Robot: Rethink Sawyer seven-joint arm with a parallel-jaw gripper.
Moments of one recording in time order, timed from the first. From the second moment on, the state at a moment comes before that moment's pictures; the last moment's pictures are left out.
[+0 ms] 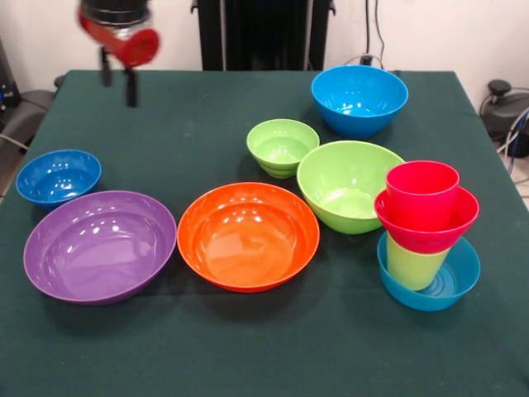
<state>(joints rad) -0.57 -0.67 -0.01 1.64 -0.26 0.59 2.15</state>
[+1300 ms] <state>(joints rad) -0.76 -0.54 0.39 1.54 -0.46 0.62 1.79</state>
